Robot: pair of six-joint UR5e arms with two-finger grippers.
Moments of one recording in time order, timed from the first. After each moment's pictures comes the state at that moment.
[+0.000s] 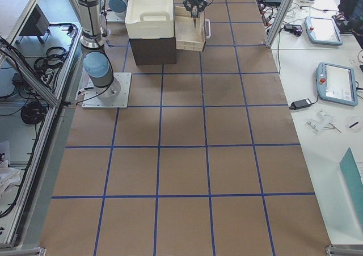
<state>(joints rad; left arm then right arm) -1.48 -1.54 -1.53 -1.55 1.59 0.18 1.98 -1.29 1.50 -1.82 -1.57 -1.07</state>
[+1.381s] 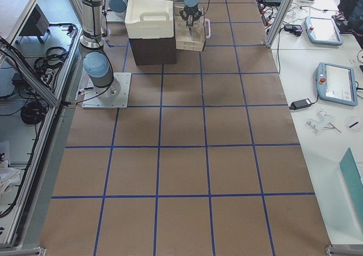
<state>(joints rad) -1.47 -1.54 -1.53 -1.56 1.59 0.18 2.03 -1.22 1.58 -1.88 -1.57 -1.08</state>
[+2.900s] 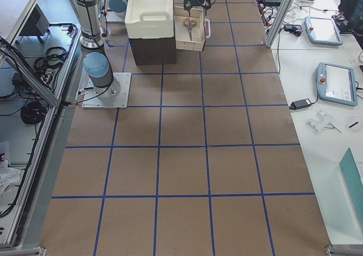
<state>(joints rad) -1.47 -1.55 -1.54 -1.56 1.59 0.18 1.92 -1.38 1.56 -1.91 -1.62 -1.05</state>
